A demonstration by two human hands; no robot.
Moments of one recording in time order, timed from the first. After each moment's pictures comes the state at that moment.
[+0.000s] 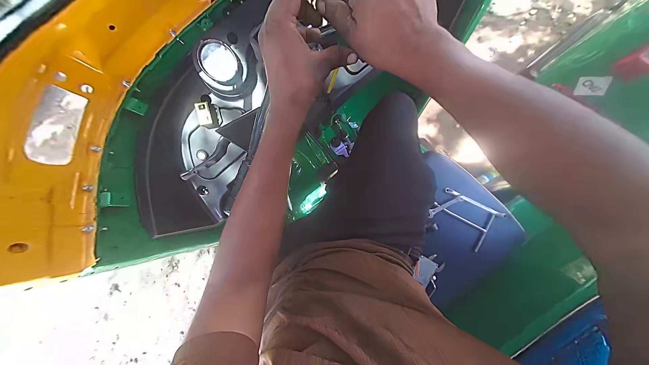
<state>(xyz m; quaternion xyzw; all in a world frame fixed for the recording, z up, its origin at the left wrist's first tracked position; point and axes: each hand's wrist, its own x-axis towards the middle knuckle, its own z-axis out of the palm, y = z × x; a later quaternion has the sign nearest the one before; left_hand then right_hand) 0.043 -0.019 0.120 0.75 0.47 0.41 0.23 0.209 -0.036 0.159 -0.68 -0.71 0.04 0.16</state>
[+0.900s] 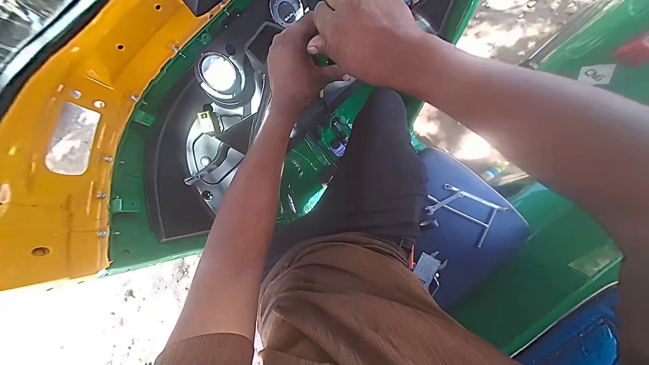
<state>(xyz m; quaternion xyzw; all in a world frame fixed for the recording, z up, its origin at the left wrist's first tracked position) 0.051 0.010 0.098 0.84 0.43 0.29 0.13 0.209 -0.055 0.164 -0.54 -0.84 -0.04 0.06</state>
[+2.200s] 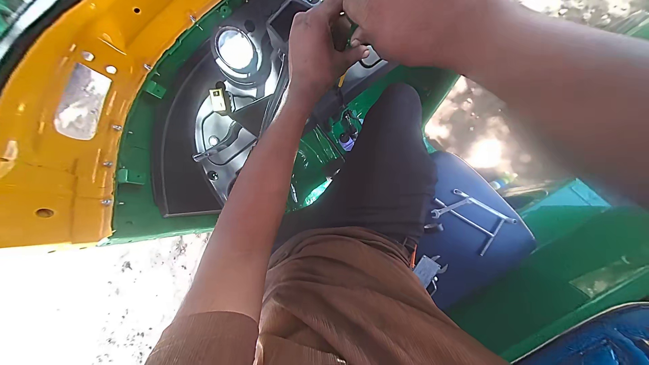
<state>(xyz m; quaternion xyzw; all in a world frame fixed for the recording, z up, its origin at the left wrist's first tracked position) 0.048 0.009 0.091 0.84 0.43 0.31 0.10 0.218 -0.052 0.168 -0.47 -0.88 -0.04 0.01</state>
